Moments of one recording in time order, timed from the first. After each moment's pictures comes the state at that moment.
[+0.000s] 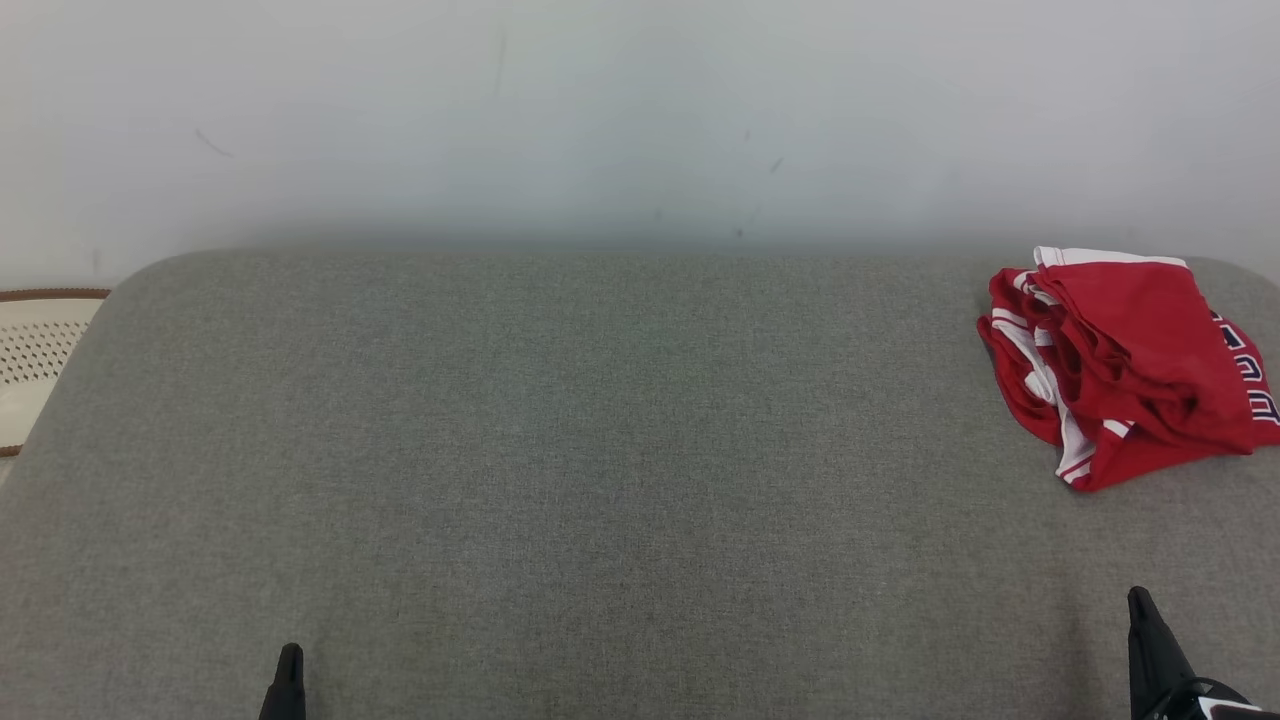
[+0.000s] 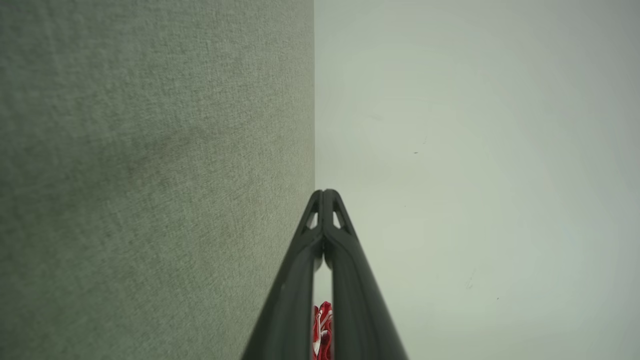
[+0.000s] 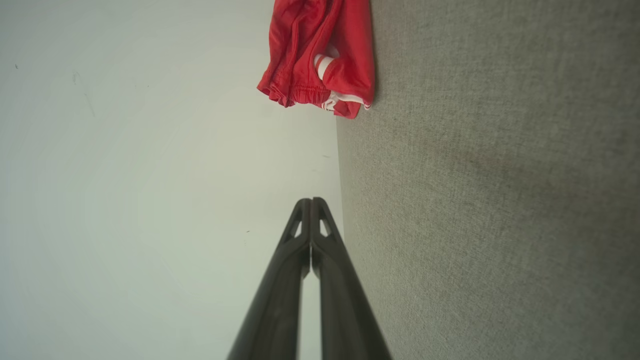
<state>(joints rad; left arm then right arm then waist) -0.04 0.06 0.02 0.18 -1.63 -0.13 0.05 -0.01 -0.07 -0.16 0.16 1.64 0.13 0.15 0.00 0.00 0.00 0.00</state>
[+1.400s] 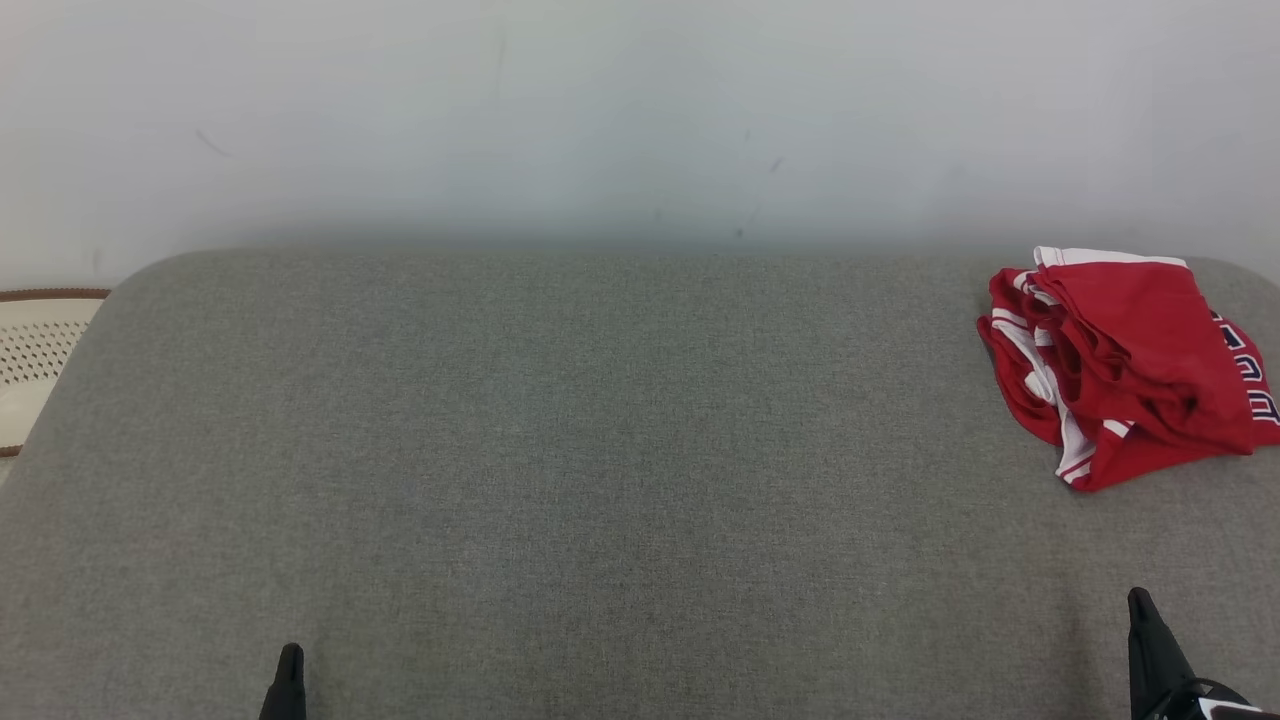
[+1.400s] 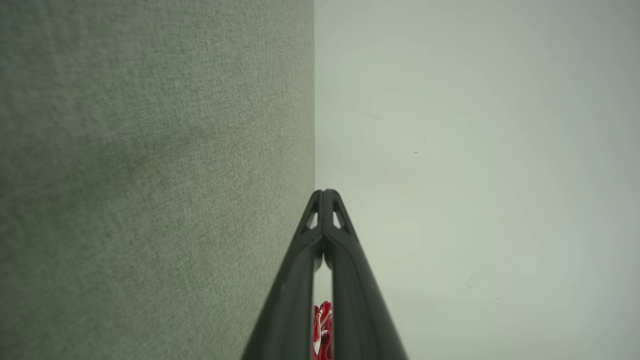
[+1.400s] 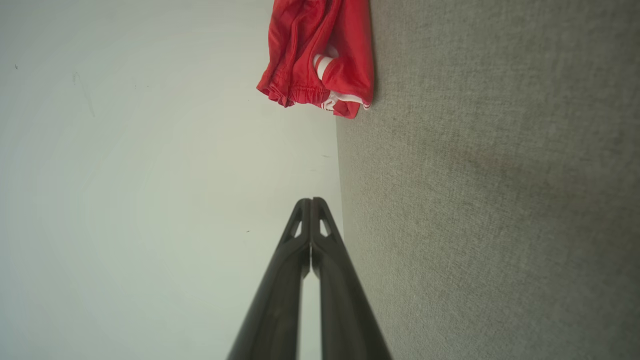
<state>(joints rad) -0.04 0.05 0.03 0.18 -1.63 -0.13 0.05 -0.01 -0.06 -0.17 0.16 1.63 0.13 0.16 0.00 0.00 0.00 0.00</state>
